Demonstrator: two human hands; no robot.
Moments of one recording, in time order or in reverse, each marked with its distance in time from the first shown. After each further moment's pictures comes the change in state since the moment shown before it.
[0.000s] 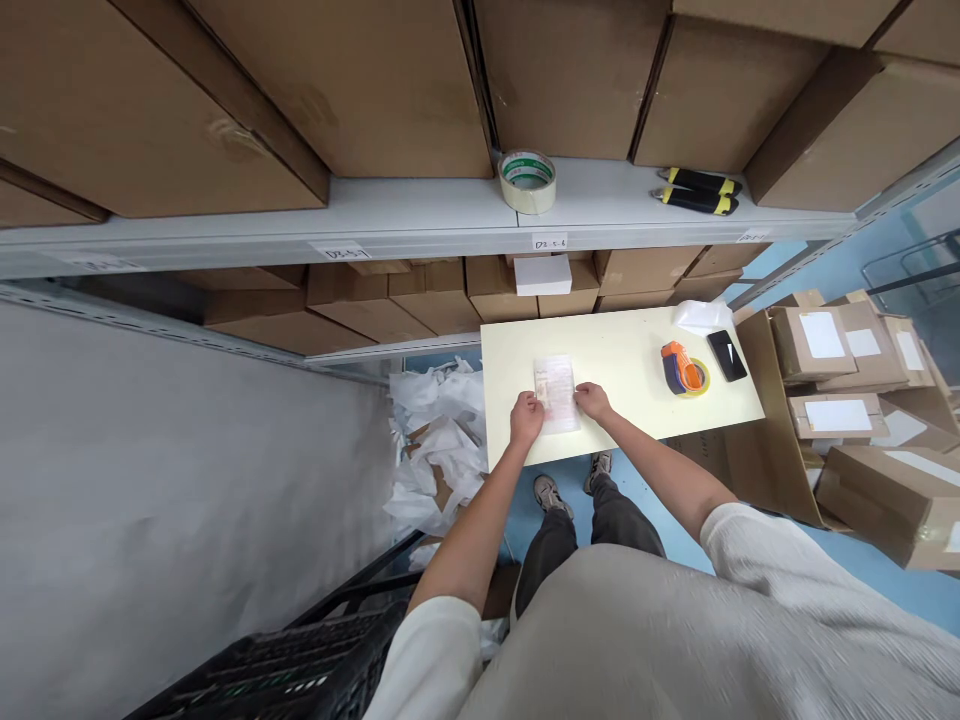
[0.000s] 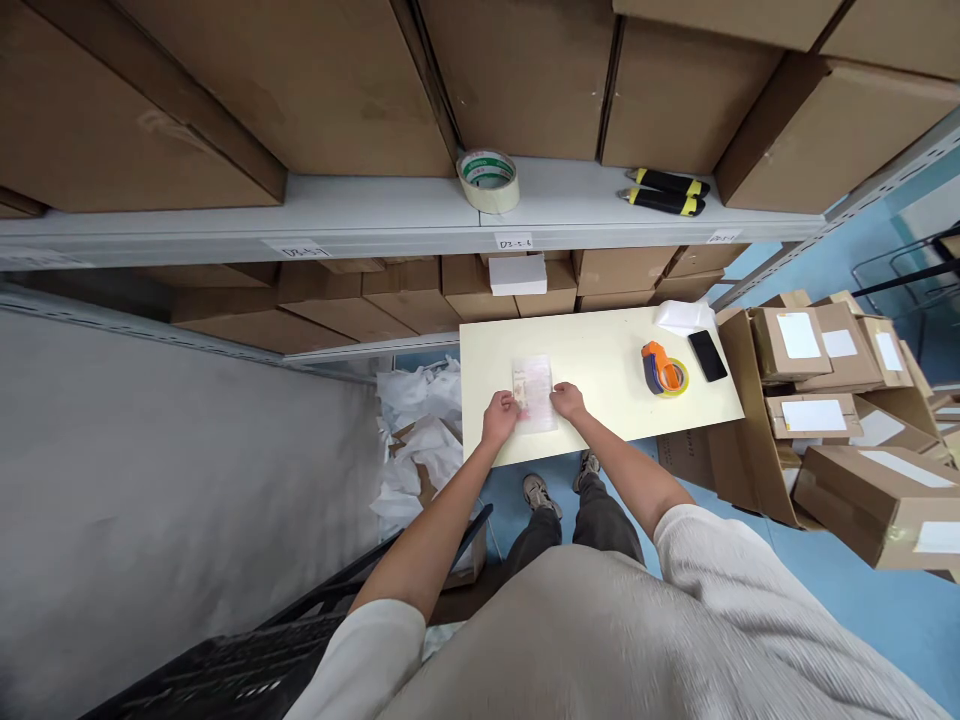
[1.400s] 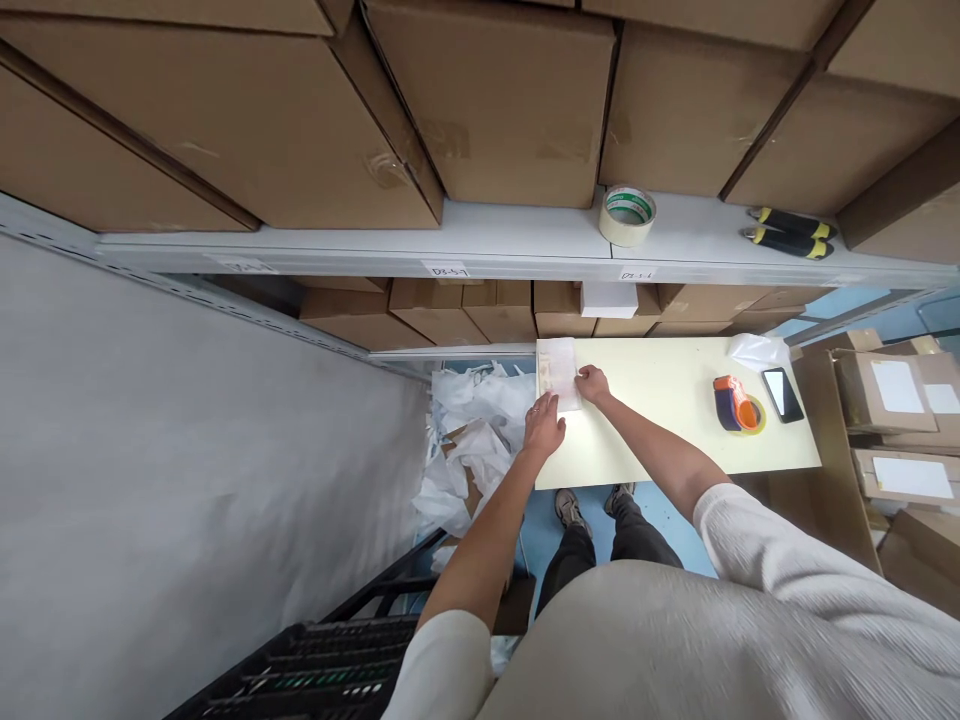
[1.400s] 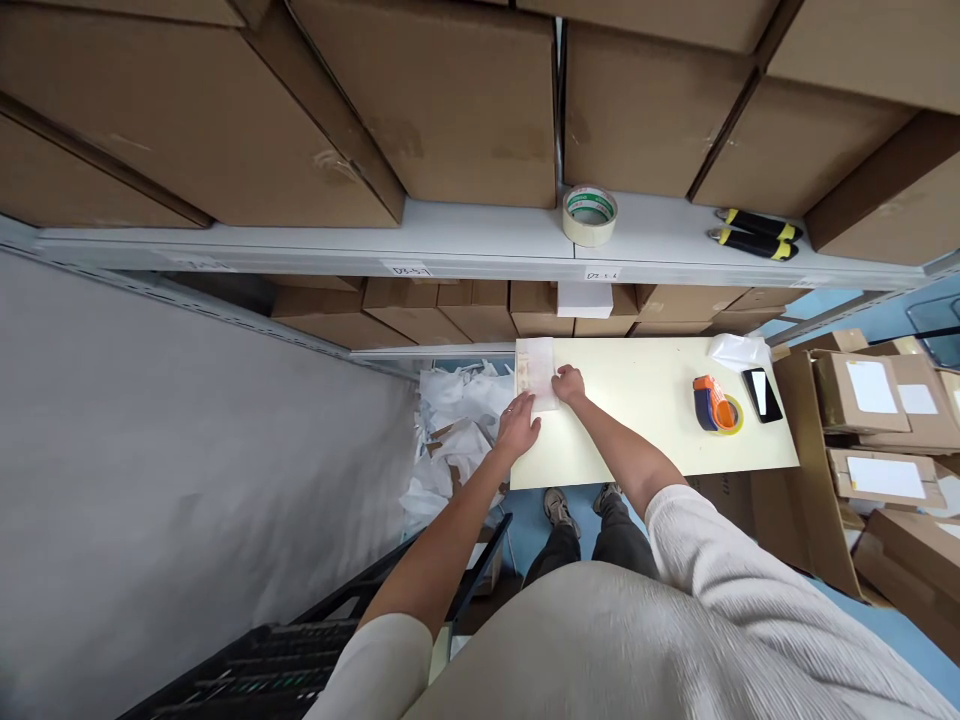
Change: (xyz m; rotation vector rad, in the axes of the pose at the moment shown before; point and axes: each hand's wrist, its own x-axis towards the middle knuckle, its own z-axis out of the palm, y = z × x) left_hand 0.033 -0.026 -0.083 0.537 -0.094 0.364; right_hand 0.078 -0.118 0.089 -0.106 0.029 -0.115
